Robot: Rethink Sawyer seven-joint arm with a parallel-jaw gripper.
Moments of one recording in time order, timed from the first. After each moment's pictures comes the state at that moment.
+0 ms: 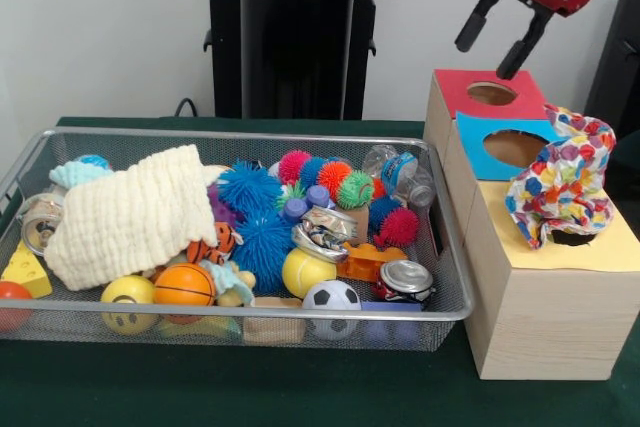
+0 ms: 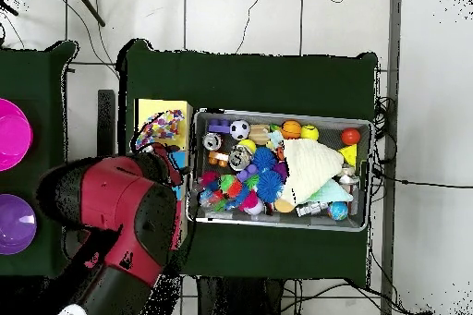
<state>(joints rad) 0.59 -0.41 -0.85 1.43 0.44 0.73 2.57</state>
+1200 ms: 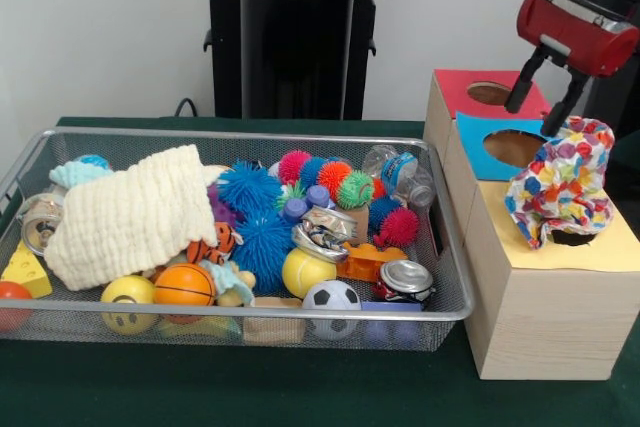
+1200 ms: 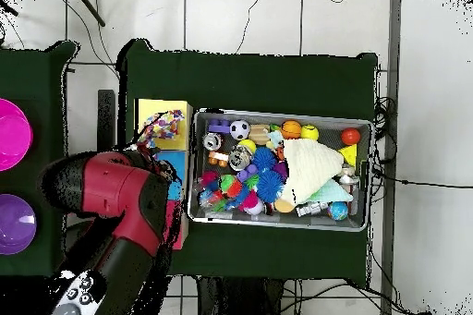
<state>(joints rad) 0.58 -0.37 -0.73 1.43 0.52 0.70 2.57</state>
